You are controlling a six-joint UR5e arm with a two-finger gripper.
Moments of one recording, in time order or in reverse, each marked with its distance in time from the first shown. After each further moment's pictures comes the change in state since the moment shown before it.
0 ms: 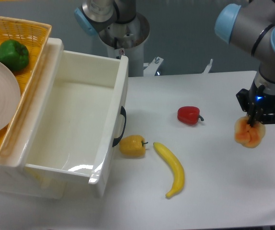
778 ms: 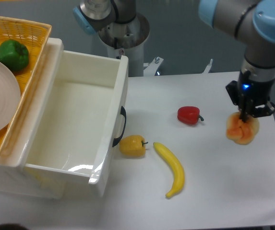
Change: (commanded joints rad) arm -0.077 0.133 -0.012 -0.023 0.000 -0.046
